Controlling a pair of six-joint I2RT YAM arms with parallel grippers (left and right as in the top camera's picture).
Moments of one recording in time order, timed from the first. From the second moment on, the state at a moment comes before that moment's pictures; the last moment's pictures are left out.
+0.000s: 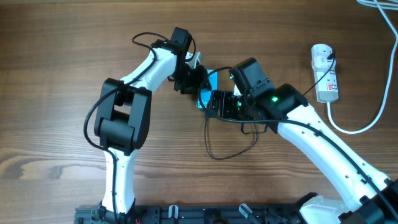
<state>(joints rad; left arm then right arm) -0.35 2.27 1.68 -0.86 0.52 -0.34 0.57 1.47 1.19 -0.84 -0.17 0.64</state>
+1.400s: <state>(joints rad) -0.14 1.99 1.73 -0.99 0.27 -0.34 -0.47 2.14 1.74 -1.03 0.05 0.61</state>
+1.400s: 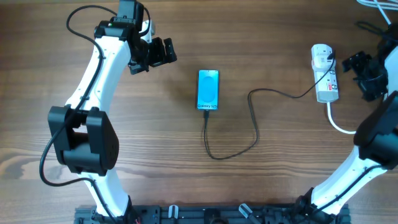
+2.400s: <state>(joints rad) -0.14 1.99 1.73 -0.99 0.27 -0.34 -0.47 2.22 1.74 -0.92 -0.09 0.44</state>
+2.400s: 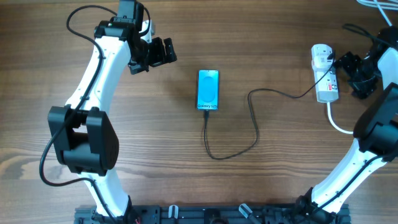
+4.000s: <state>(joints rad) -0.14 1.99 1.73 -0.99 0.27 -0.34 -0.46 2.22 1.71 -0.90 -0.09 0.41</state>
